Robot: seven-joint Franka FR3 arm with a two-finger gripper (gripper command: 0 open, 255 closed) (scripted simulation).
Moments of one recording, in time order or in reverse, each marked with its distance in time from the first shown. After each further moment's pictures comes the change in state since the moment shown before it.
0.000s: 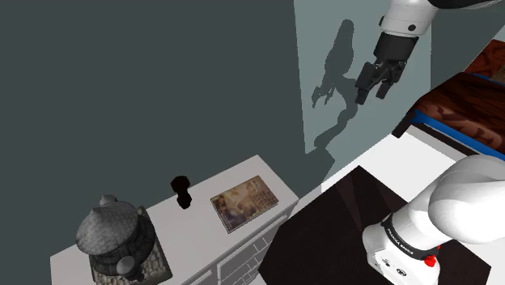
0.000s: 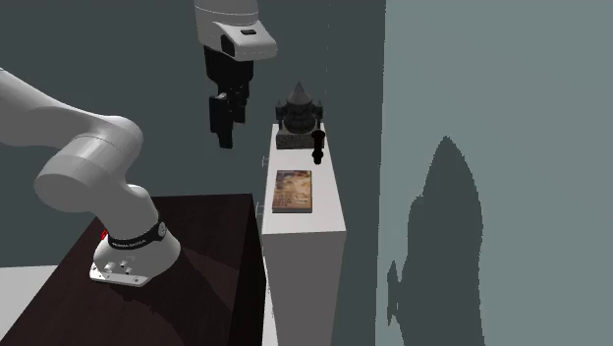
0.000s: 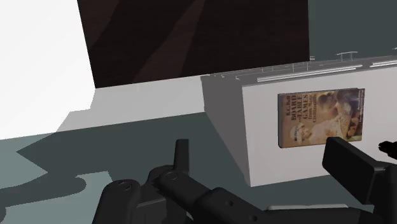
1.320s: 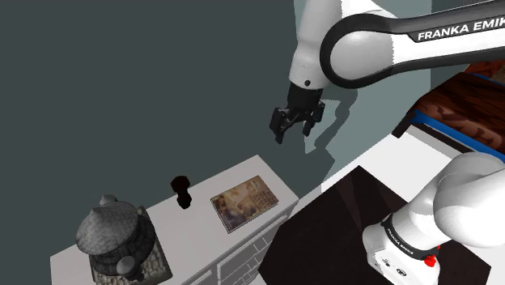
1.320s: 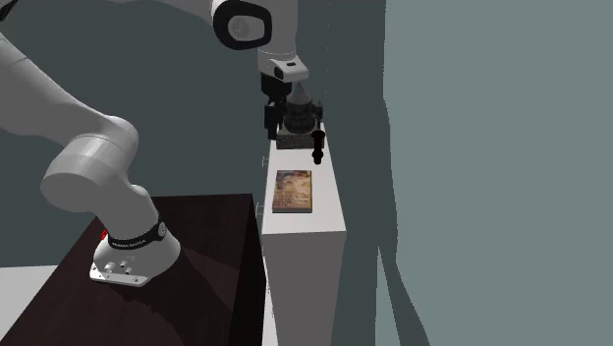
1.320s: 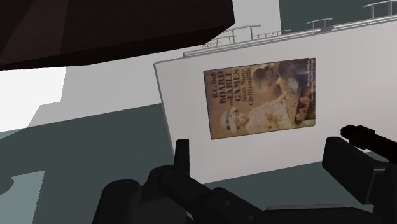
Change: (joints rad) arm 0.125 0.314 0.344 -0.033 0.186 0.422 0.400
